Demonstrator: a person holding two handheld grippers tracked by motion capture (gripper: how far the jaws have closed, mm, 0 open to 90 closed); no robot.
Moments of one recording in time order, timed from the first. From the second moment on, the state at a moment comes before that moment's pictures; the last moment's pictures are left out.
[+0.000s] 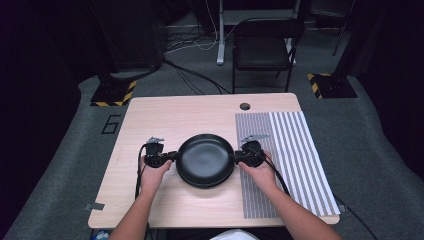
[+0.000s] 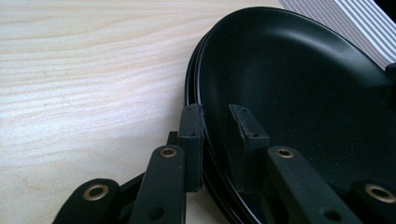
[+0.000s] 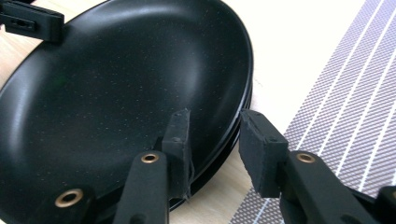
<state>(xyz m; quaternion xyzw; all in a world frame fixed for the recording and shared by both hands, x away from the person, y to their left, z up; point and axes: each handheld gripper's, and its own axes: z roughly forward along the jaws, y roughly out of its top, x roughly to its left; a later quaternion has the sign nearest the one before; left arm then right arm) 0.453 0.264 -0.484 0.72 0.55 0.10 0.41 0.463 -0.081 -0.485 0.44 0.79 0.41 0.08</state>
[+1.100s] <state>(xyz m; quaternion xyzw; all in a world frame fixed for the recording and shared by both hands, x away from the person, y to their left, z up) 0.451 0.259 -0.481 0.72 0.56 0.10 0.40 0.461 -0.087 -0.491 0.51 0.75 0.42 0.02</state>
